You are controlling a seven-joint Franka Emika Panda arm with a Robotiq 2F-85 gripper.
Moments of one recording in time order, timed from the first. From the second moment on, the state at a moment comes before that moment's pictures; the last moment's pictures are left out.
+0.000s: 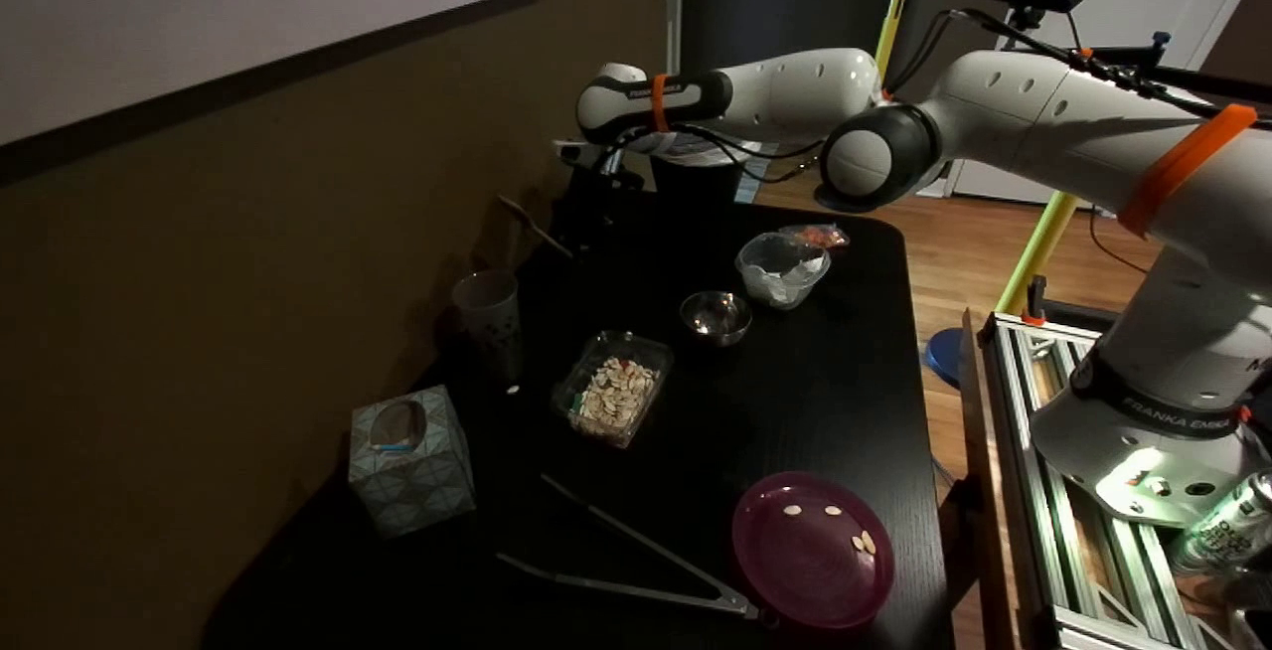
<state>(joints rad) -0.38 1.44 0.23 -0.45 0.21 1.94 -1.88</state>
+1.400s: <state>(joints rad) -0.41 1.38 0.19 -0.44 0.23 1.95 -1.45</state>
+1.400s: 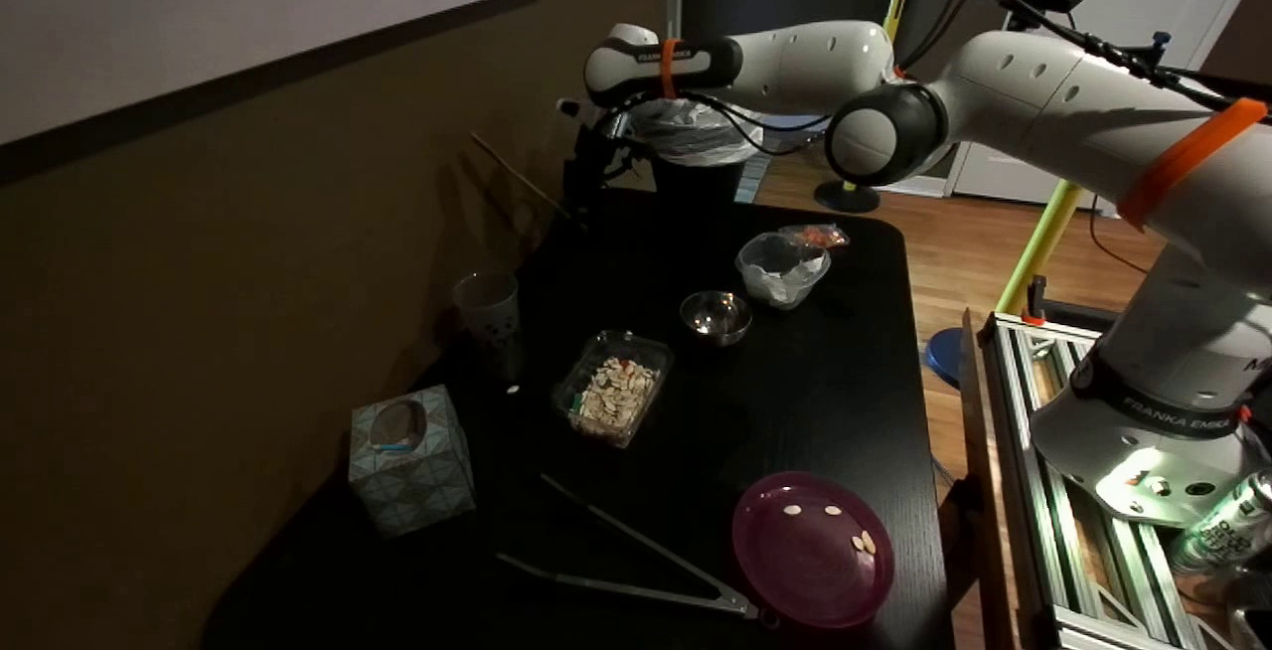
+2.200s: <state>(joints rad) -0.41 1.36 0.19 -0.45 0.24 1.94 -1.32</state>
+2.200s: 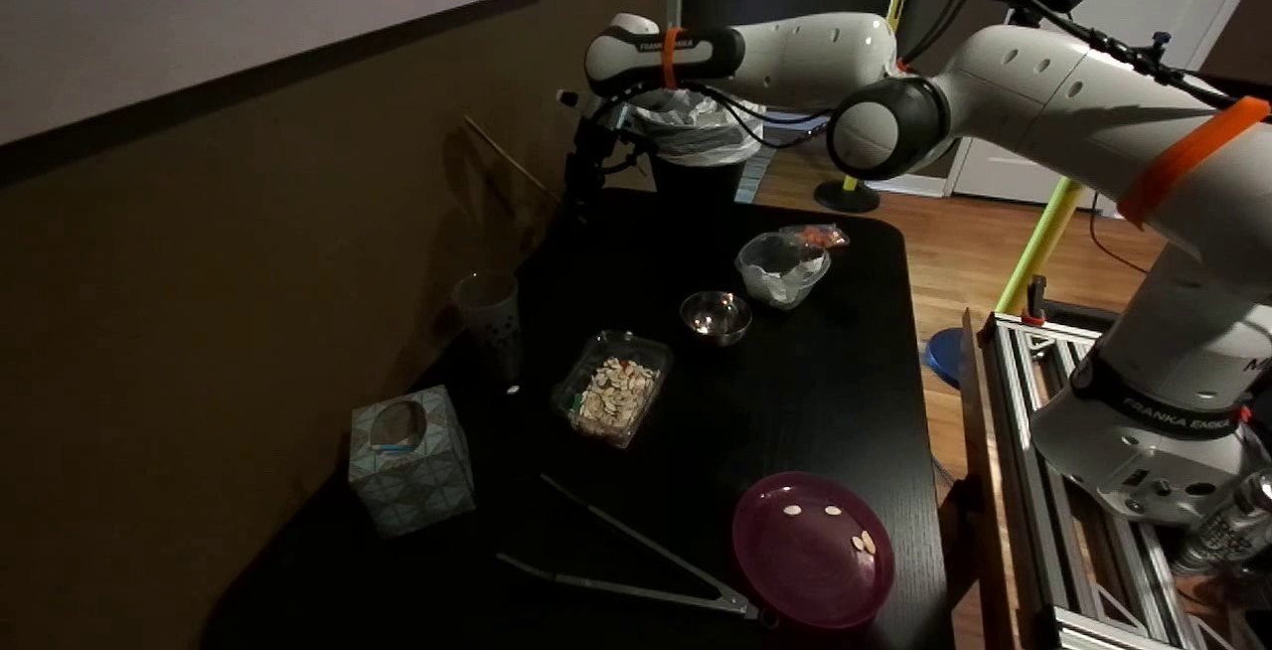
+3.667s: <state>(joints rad) -0.45 1.36 0.15 -0.45 0.21 1.50 -1.47</state>
